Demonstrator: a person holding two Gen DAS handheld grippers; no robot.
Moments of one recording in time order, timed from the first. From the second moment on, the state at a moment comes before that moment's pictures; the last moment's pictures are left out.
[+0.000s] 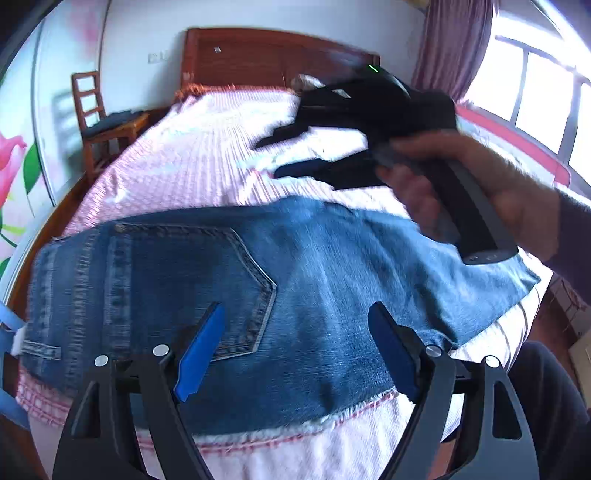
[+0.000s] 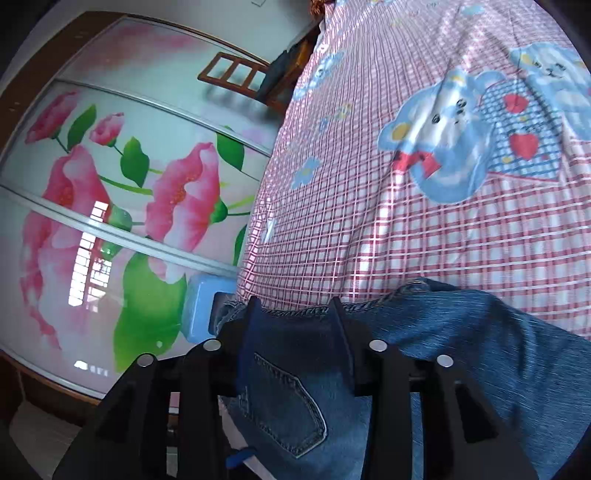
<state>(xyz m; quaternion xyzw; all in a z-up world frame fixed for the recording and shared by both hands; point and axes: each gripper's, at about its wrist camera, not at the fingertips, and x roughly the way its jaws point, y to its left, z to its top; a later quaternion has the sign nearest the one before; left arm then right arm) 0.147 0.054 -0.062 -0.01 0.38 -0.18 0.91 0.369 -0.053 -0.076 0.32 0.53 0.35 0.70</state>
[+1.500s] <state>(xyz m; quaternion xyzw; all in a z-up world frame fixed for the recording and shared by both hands) 0.236 0.150 -0.027 -0.15 0.31 -0.11 0.93 0.163 -0.186 -0.112 0.42 0.52 0.31 0.68</state>
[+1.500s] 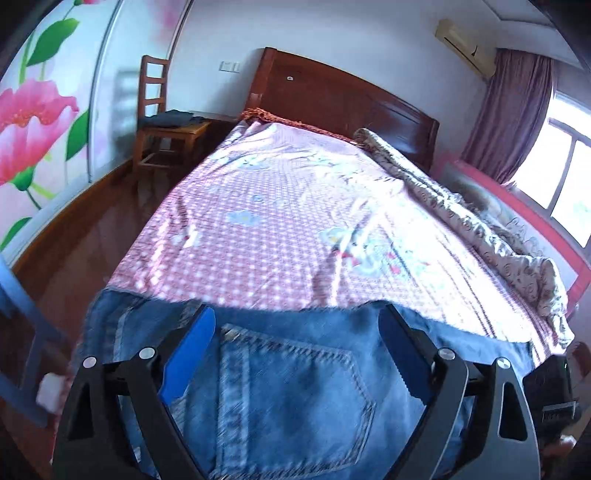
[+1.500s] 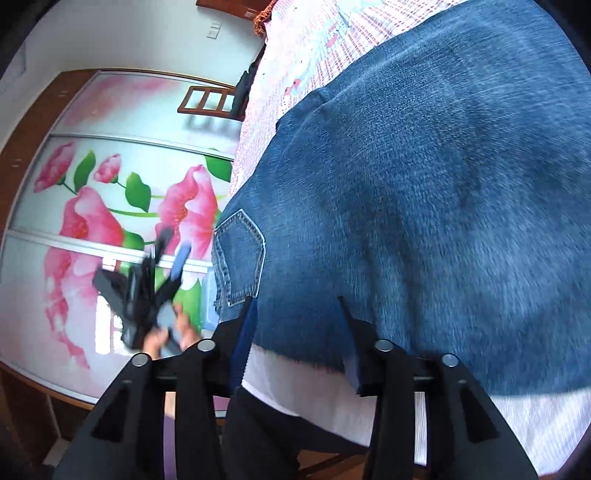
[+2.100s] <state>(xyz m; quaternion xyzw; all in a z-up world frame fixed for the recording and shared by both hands) 0.251 0.078 -0.046 -0.18 0.38 -0.14 0.90 0.019 -0.405 -0.100 0.54 0.39 0.11 0.74</state>
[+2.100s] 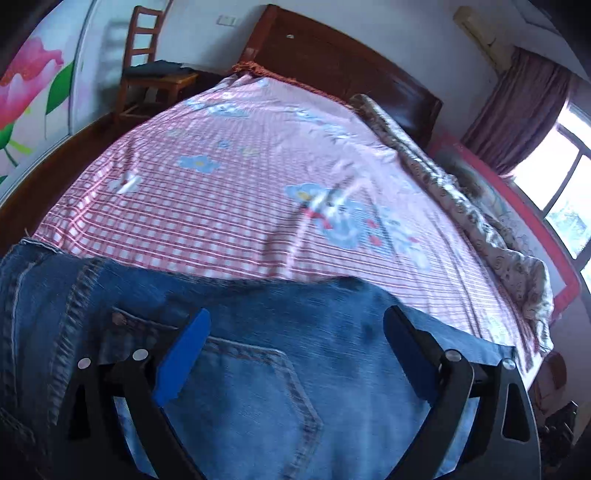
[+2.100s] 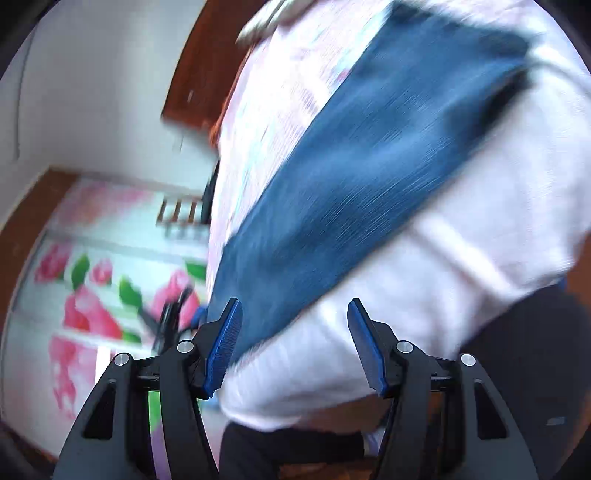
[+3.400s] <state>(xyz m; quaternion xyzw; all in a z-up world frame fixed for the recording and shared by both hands) 0.176 -0.294 -0.087 -0.22 0.52 -0.47 0.68 0.007 -0.518 -0.138 0.64 0.28 -0.06 0.72</state>
